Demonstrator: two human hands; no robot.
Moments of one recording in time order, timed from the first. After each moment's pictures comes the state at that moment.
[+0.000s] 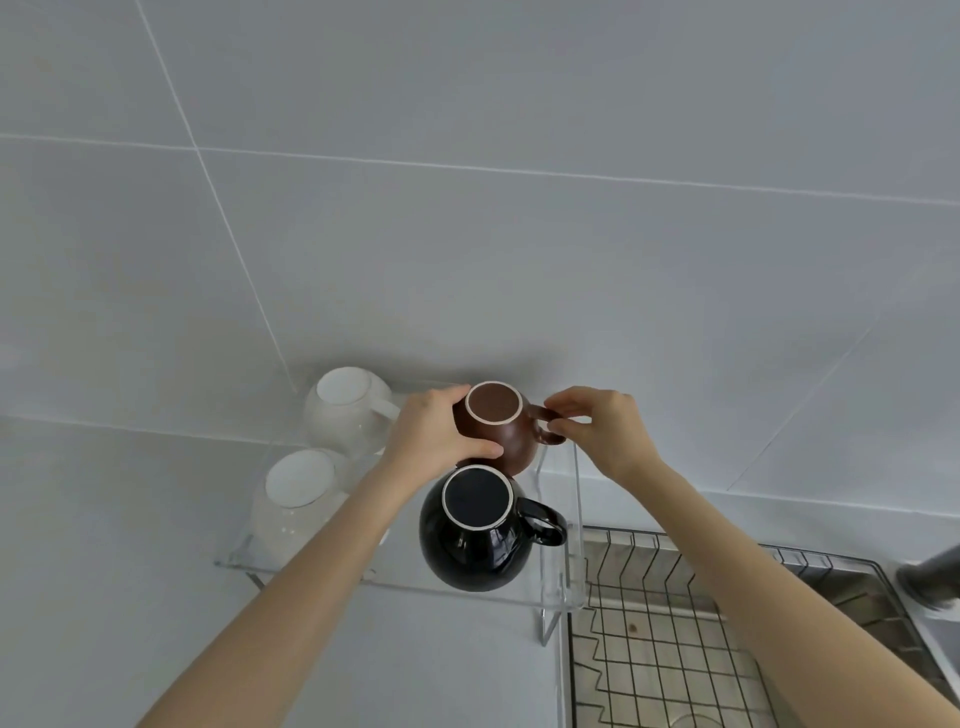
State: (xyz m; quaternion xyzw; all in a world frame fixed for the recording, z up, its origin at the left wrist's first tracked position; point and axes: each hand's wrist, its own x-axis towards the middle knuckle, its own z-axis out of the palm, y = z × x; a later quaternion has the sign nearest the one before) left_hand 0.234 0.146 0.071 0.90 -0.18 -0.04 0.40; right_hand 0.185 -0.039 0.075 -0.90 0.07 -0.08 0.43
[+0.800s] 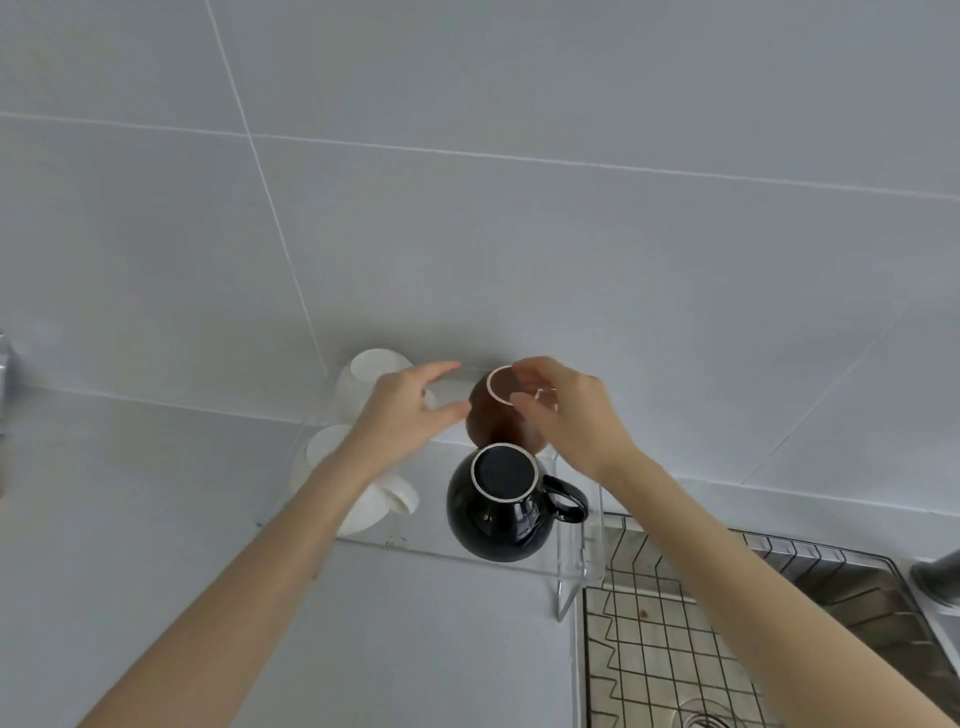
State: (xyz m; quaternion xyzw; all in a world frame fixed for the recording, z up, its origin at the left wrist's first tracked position) left_hand 0.223 0.199 0.086 0.89 -0.17 -0.03 0.42; right_hand 0.171 0.023 0.103 -0.91 0.00 -0.10 0.41
